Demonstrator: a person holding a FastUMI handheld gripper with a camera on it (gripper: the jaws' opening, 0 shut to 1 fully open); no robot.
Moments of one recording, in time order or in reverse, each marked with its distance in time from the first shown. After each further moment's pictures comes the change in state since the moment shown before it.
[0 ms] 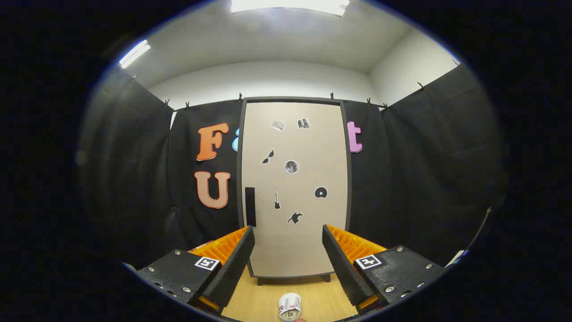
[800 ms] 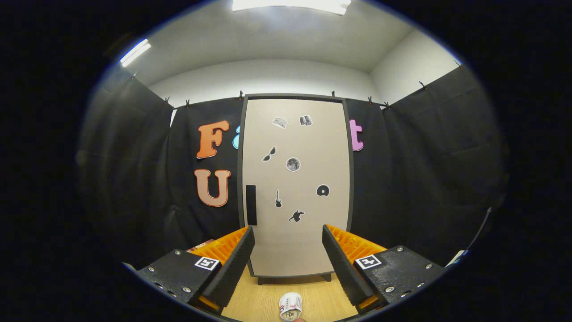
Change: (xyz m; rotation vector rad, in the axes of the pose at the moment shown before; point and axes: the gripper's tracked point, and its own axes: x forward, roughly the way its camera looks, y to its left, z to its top) arm 0.005 0.002 -0.004 -0.001 0.015 0.003
